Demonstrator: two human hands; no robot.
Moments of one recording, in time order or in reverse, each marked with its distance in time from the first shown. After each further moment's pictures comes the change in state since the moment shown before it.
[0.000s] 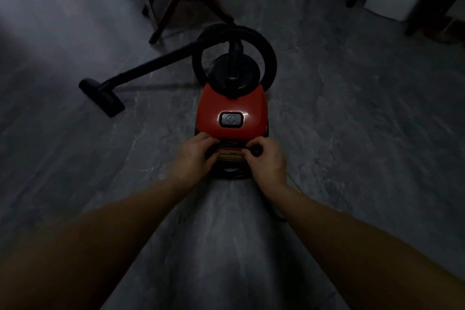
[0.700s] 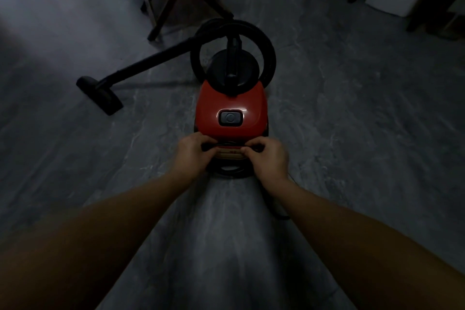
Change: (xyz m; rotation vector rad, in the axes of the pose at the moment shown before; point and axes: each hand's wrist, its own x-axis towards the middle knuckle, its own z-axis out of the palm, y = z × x) left_hand 0.010 -0.005 0.012 -0.097 0.046 -0.270; right_hand 0.011 0.014 0.006 0.050 -0.007 0.070
